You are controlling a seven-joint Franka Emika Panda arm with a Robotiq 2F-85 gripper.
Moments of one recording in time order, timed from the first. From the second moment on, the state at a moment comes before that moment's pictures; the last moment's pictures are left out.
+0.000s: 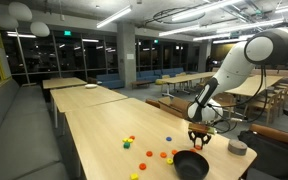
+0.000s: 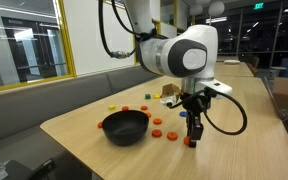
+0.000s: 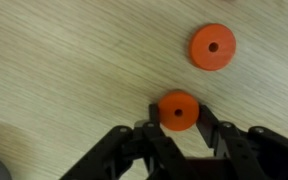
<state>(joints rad) -0.18 0.44 -0.22 -2.28 0.25 2.68 0.65</state>
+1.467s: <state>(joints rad) -0.09 0.06 -0.17 -2.42 0.24 2.37 0.61</state>
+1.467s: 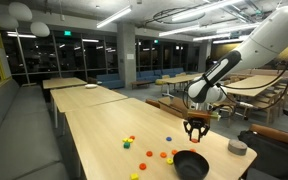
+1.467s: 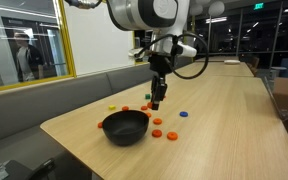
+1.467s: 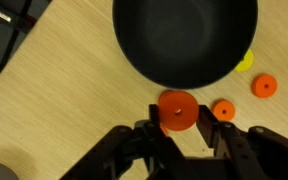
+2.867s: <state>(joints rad) -0.02 0.00 -0.01 -2.53 0.24 2.29 0.61</state>
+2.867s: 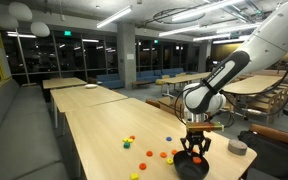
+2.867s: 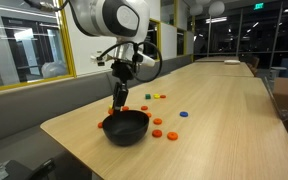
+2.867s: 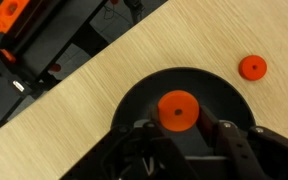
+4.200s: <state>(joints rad) -0.10 0.14 -0.23 -2.42 0.10 2.64 0.67</state>
